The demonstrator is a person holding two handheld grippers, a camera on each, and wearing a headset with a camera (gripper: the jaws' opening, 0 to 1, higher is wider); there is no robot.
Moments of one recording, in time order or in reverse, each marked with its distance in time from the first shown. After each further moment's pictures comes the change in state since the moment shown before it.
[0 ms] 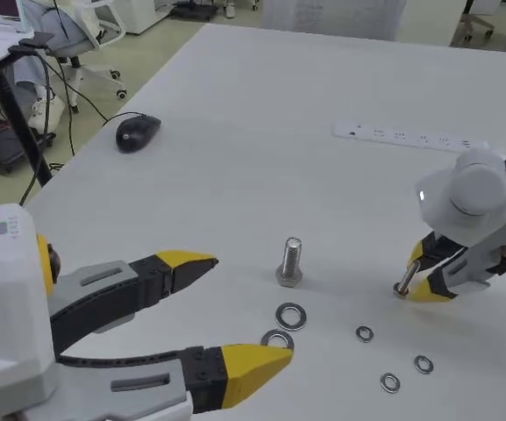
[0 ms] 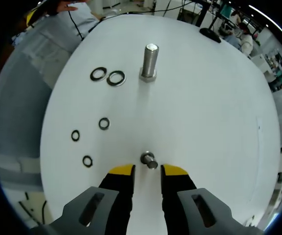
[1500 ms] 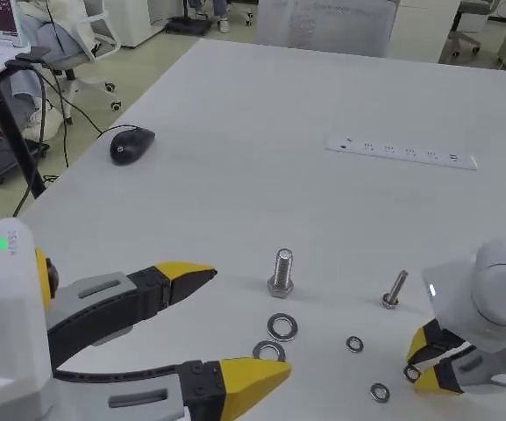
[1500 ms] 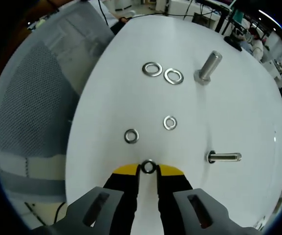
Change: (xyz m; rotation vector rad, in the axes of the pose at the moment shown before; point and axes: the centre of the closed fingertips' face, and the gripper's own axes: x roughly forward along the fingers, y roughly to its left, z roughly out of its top) left arm 0.001 -0.009 0.005 0.010 -0.012 -0.010; right arm 0.016 0.088 -0.003 -0.055 -0.028 0.092
